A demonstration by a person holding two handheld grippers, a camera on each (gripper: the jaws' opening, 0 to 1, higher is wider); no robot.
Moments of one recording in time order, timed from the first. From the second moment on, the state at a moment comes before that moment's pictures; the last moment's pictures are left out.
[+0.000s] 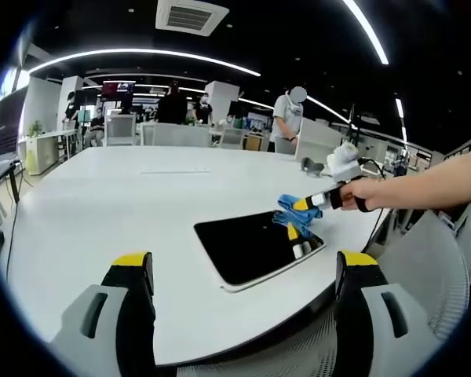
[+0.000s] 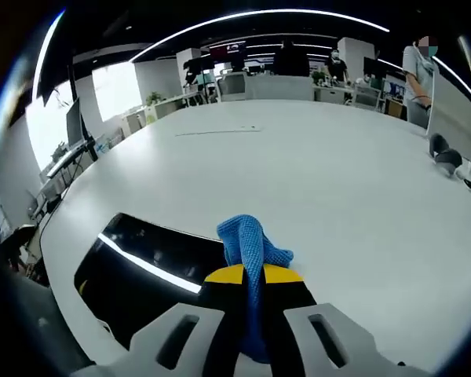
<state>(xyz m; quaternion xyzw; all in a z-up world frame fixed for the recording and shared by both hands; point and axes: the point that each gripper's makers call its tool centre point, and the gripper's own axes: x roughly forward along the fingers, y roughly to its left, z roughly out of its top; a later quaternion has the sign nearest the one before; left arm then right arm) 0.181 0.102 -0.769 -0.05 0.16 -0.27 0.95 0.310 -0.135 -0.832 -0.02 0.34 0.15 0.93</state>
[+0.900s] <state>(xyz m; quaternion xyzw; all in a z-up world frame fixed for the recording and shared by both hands) 0.180 0.102 -0.767 -0.05 0.15 -0.27 0.95 0.343 -0.097 -0.859 -0.04 0.36 0.17 0.92</state>
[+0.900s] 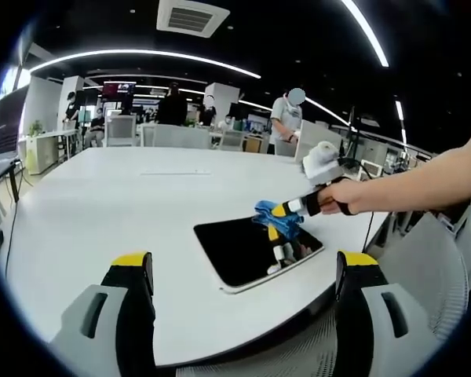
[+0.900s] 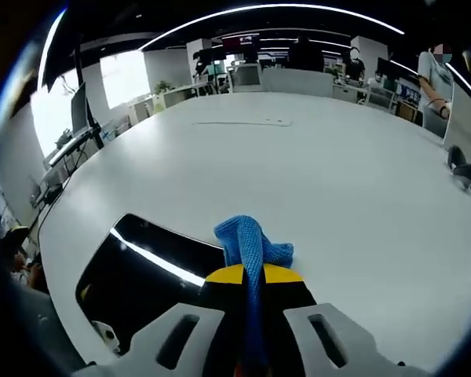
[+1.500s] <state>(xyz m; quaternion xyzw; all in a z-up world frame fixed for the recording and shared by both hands) 0.180 0.103 -0.766 -0.05 0.15 -0.27 0.95 0.363 -0.039 -0.867 -0.04 0.36 0.22 0.91</state>
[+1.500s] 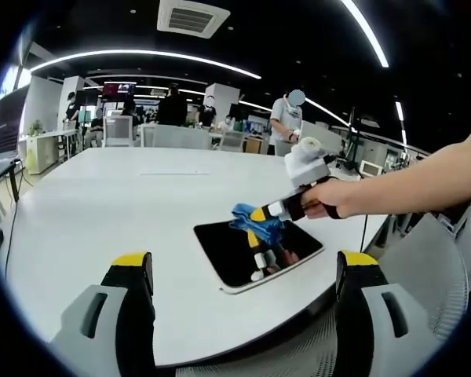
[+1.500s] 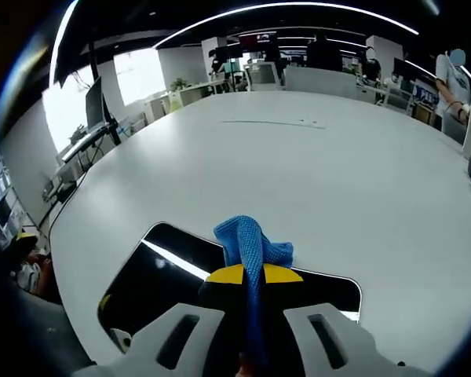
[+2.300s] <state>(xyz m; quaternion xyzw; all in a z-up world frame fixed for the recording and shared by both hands) 0.179 0.102 -0.765 -0.06 0.15 -0.27 0.95 0.344 0.060 -0.862 -0.03 0.36 0.29 0.89</state>
